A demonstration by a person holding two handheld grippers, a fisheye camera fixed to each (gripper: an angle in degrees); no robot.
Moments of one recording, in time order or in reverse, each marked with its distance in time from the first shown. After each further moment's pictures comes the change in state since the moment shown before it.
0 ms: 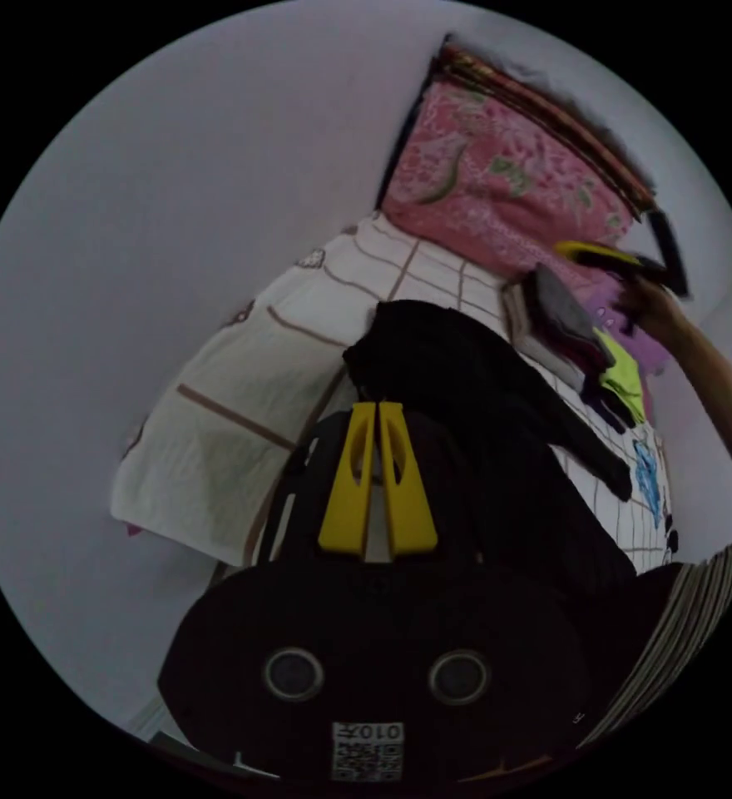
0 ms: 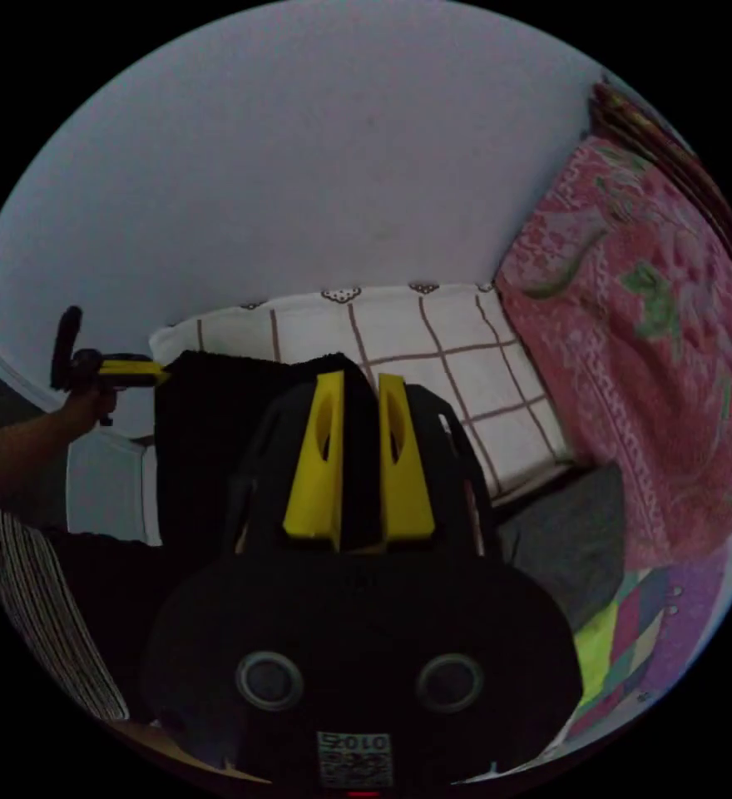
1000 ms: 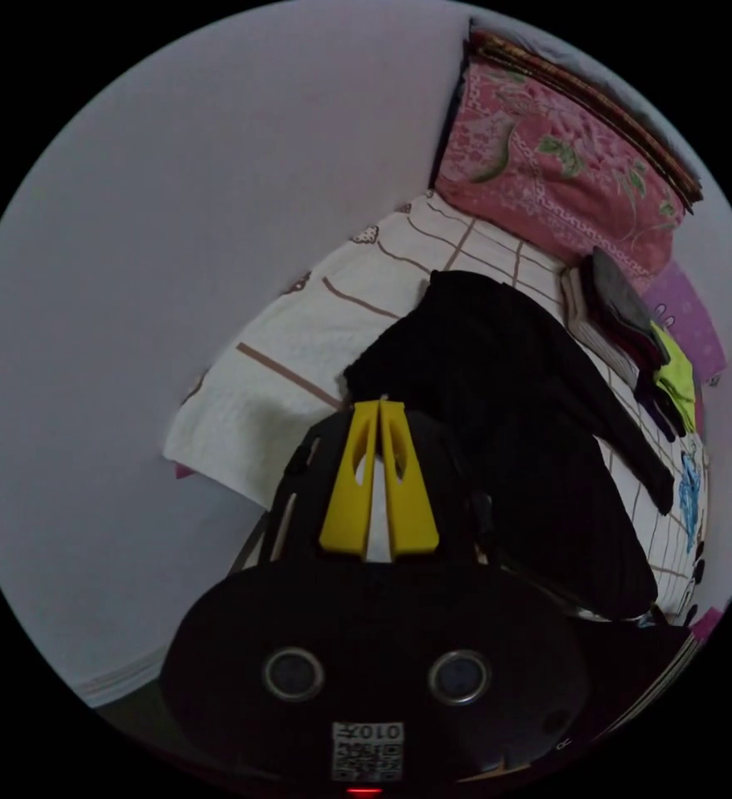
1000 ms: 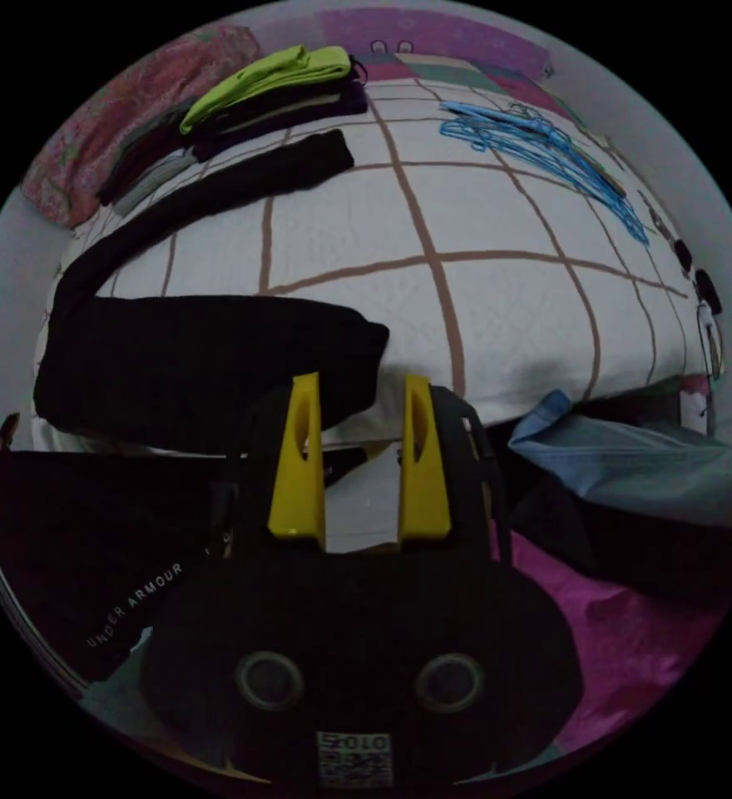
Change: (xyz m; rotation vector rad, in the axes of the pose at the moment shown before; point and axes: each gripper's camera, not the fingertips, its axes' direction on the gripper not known) left arm 0.018 0.021 0.032 -0.061 -0.219 -0.054; right arm -0.066 0.645 0.117 -0.270 0.208 1.384
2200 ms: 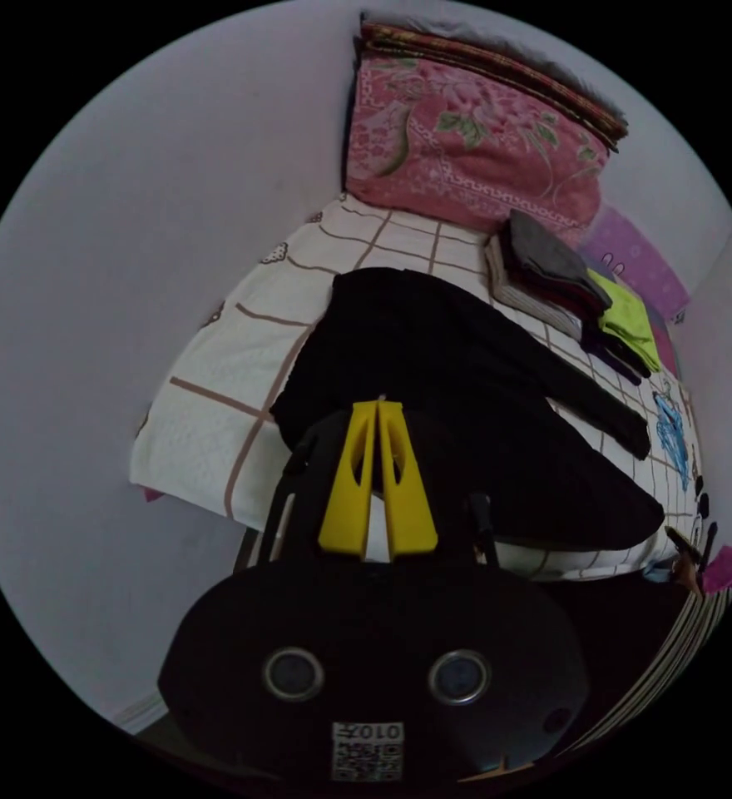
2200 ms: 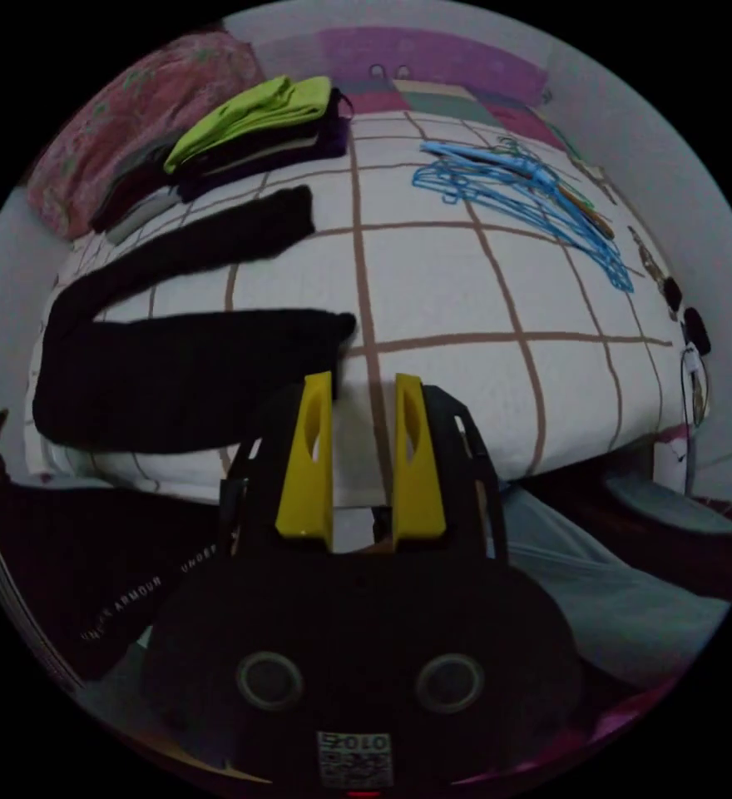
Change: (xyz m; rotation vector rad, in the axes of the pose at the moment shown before) left arm 0.108 0.036 -0.006 -0.013 0.079 0.185; right arm 0.096 -0.084 0.127 0.064 0.067 -0.107
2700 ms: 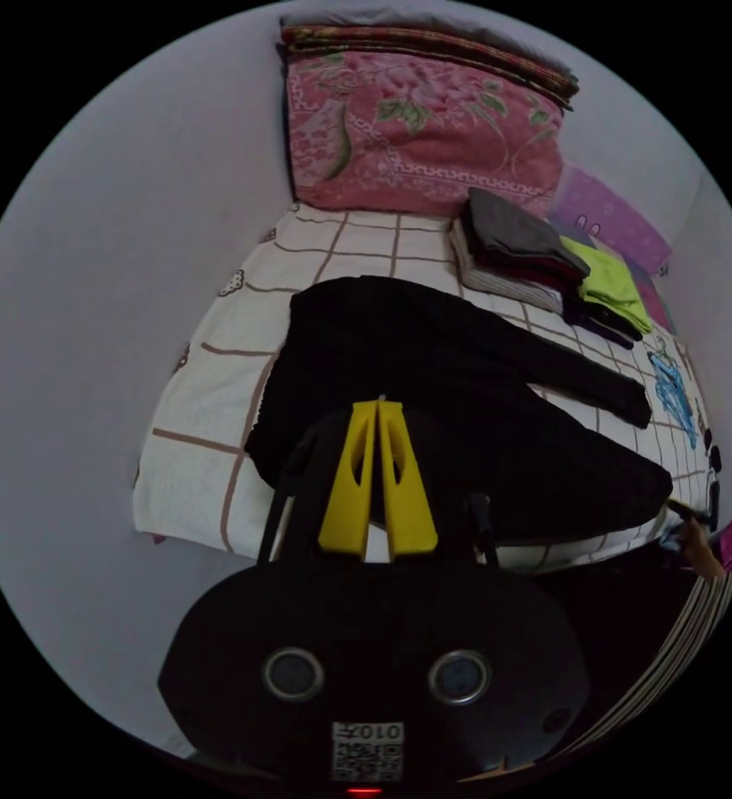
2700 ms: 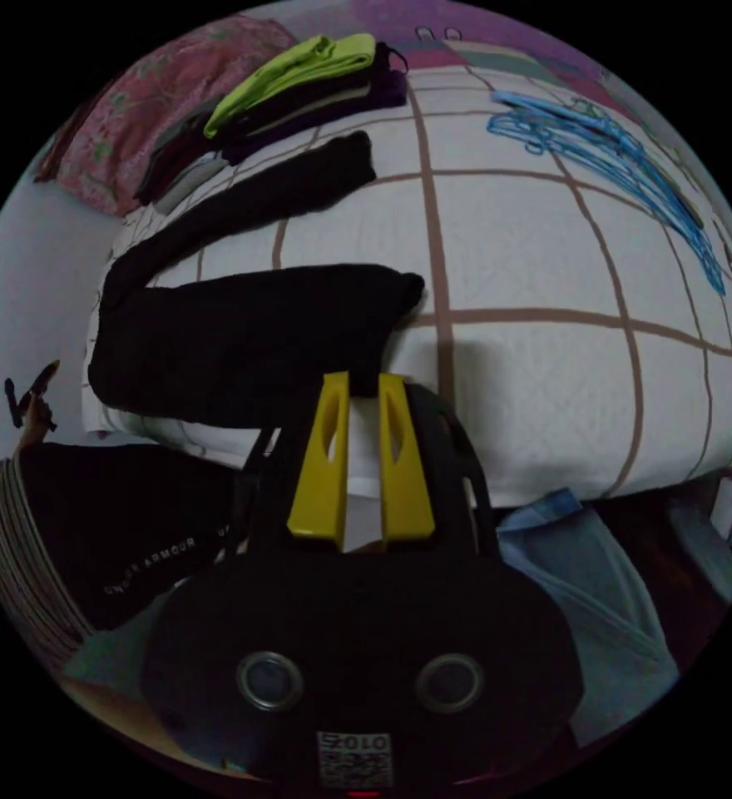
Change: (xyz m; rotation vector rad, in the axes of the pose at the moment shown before) left arm 0.051 -0.027 0.011 -0.012 -0.010 0.154; right arm 0.036 -0.028 0.047 -0.185 -0.235 -0.015
